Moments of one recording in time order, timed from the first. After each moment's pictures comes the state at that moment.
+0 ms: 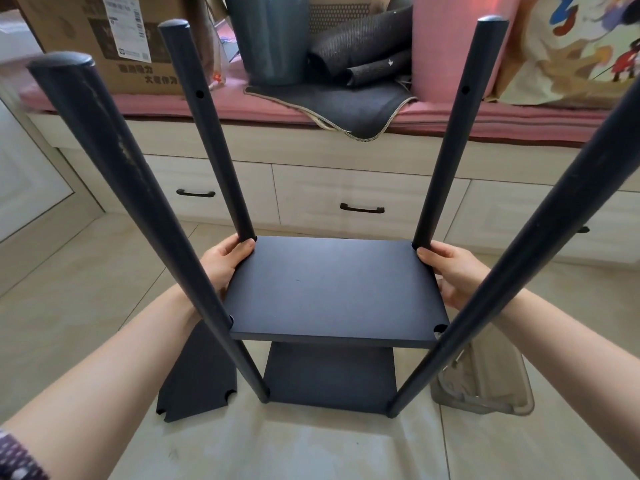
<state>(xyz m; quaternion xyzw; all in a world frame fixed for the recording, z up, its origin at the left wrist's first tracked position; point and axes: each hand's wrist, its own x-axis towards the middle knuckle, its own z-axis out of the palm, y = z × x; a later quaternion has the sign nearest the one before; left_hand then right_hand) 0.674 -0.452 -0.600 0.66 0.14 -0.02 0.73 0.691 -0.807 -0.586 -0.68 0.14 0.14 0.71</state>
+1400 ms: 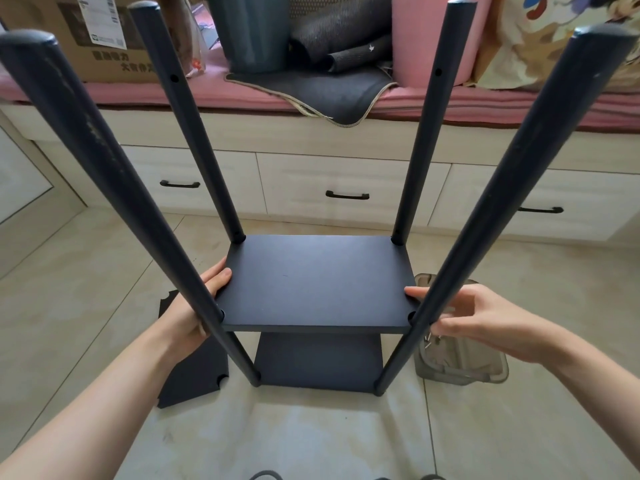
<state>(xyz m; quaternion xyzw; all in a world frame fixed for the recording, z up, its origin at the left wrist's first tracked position) 0.606 -0.443 -0.627 0.60 0.13 -0.11 0.78 0.595 -0.871 -0.585 -0.78 -0.10 0.27 0.56</state>
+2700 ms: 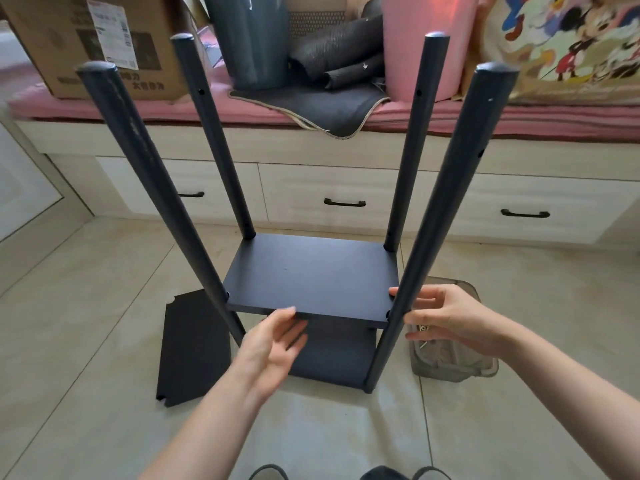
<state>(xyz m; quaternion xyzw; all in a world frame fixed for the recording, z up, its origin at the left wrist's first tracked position) 0.546 -0.557 -0.622 0.39 0.28 -0.11 0.87 0.591 -0.849 -0.599 -0.72 -0.04 0.27 0.64</state>
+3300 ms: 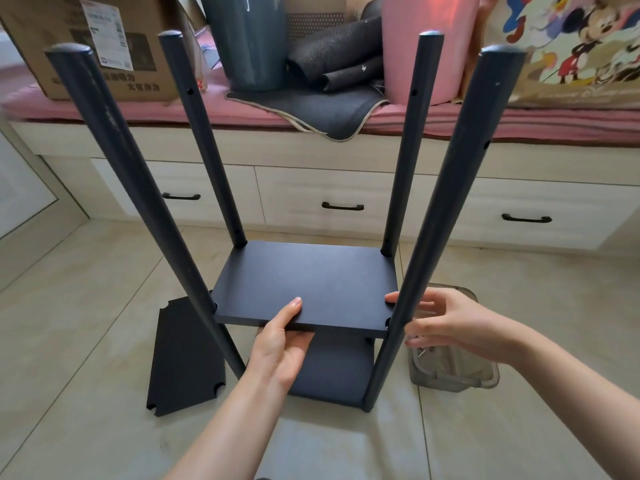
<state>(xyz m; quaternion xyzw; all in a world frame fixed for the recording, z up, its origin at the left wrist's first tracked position) 0.574 -0.591 -0.624 0.27 0.24 -0.04 0.93 0.595 -0.855 -0.586 -0.73 -0.06 0.28 0.62</state>
